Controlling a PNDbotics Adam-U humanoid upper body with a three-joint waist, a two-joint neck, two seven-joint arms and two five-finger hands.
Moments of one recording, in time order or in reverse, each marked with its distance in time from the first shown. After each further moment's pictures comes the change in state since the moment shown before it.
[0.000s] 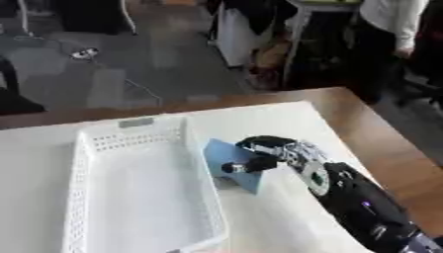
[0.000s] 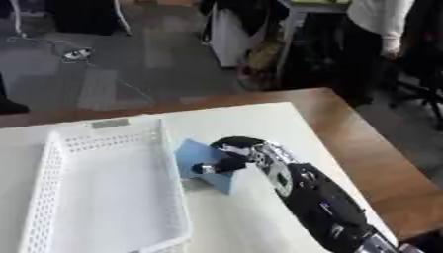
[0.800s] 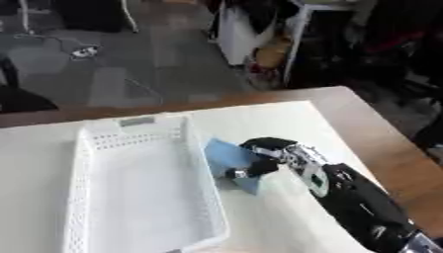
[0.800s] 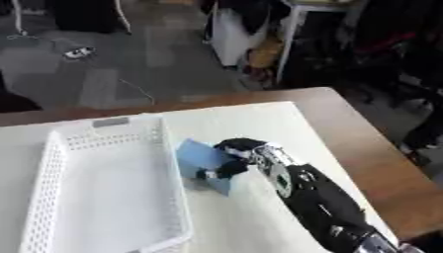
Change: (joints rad) left arm -0.007 -0.005 0.000 0.000 0.006 0.001 -0.002; right arm -0.006 0.000 0.005 0.027 0.049 -0.018 -0.017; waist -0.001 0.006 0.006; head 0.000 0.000
